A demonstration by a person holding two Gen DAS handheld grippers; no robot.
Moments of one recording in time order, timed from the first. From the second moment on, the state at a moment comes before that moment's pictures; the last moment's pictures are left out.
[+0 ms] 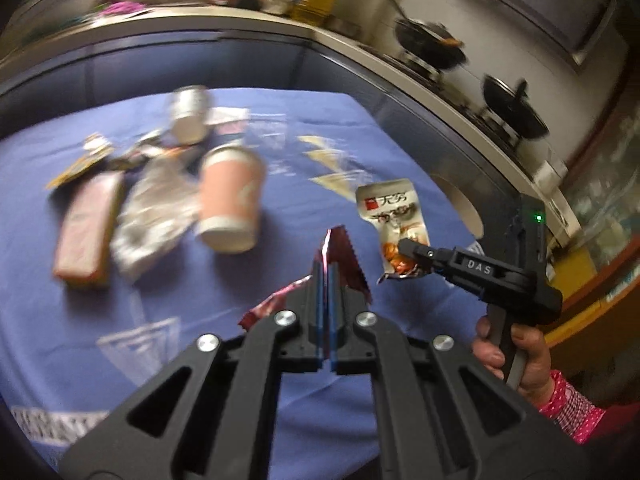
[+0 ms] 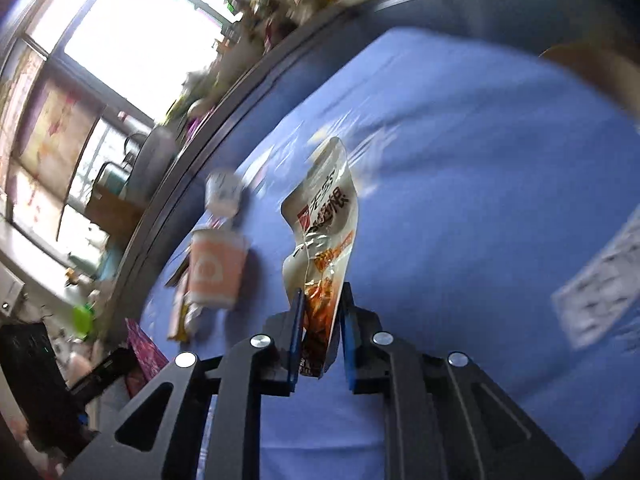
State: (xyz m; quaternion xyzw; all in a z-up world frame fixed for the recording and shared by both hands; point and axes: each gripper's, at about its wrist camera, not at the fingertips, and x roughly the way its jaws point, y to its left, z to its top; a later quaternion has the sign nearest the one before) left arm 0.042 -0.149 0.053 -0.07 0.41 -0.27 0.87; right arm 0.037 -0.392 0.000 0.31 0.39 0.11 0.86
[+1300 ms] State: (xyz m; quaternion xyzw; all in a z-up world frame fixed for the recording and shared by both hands) left arm 0.167 -0.469 0.099 0.02 0.38 -0.43 0.82; right arm 0.015 -0.656 0.031 0.36 0.20 -0.08 0.91
